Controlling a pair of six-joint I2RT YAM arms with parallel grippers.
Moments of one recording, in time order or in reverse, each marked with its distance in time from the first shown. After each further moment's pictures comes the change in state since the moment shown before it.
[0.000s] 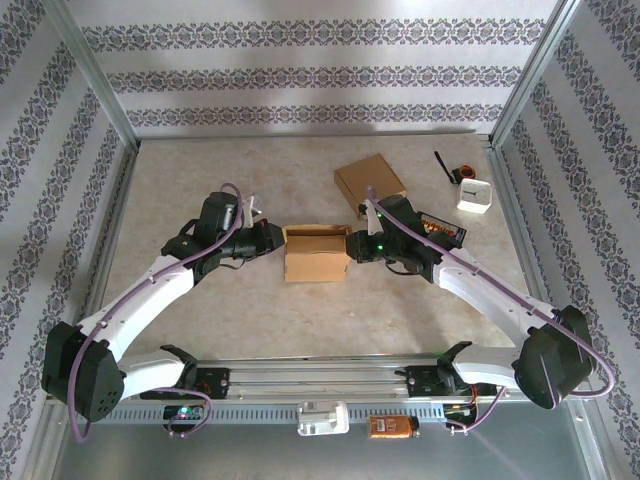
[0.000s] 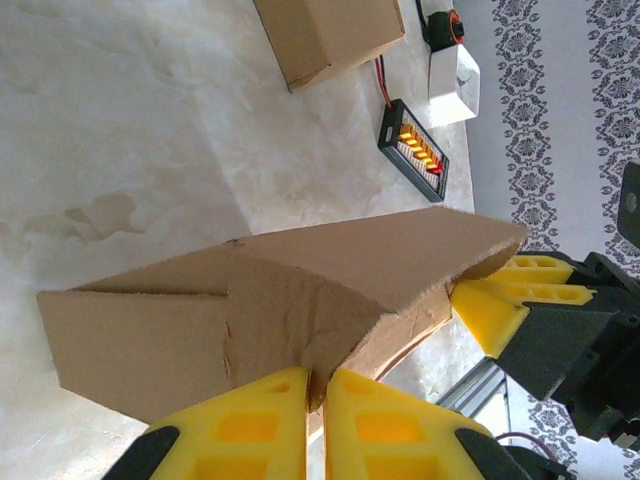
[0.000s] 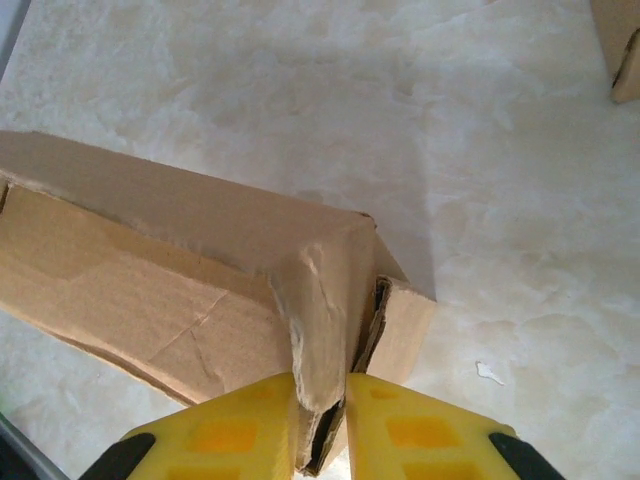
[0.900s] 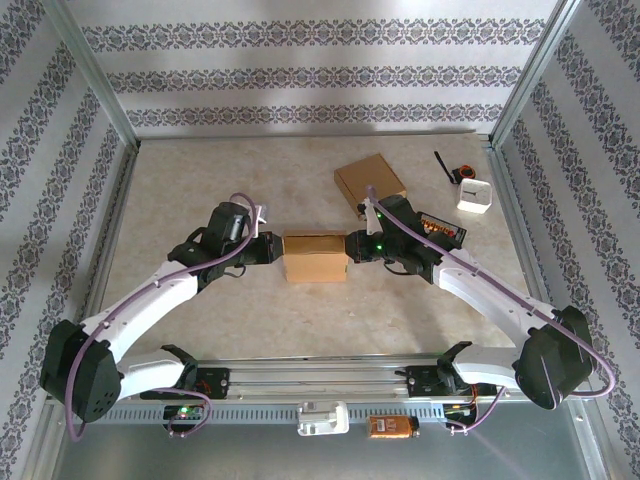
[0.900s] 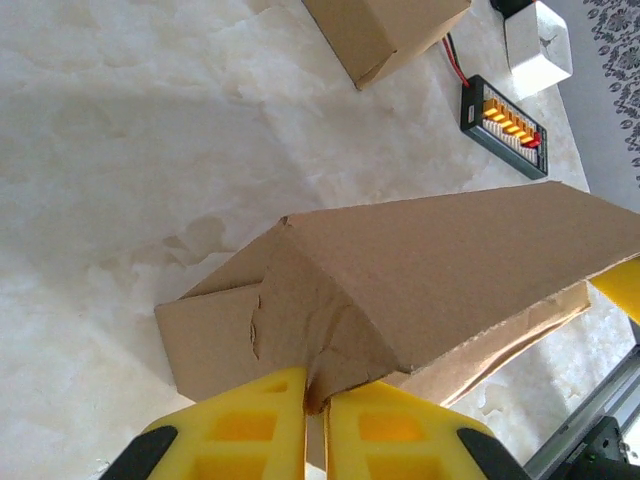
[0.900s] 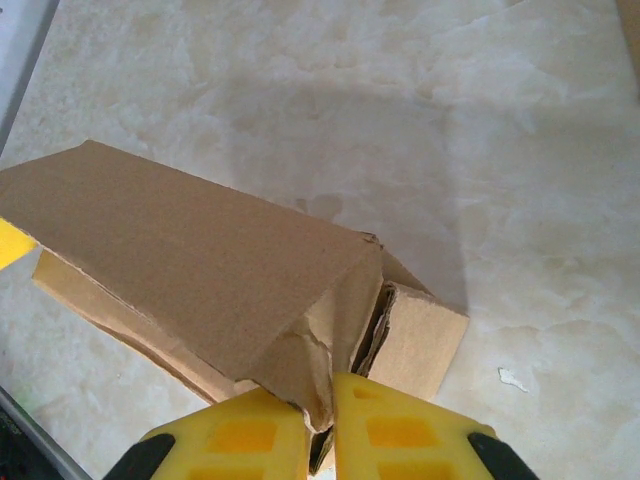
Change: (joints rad) left arm -0.060 -0.010 -0.056 -0.002 -0.182 0.211; right arm 0.000 -0.002 -0.008 0.025 -0.026 0.019
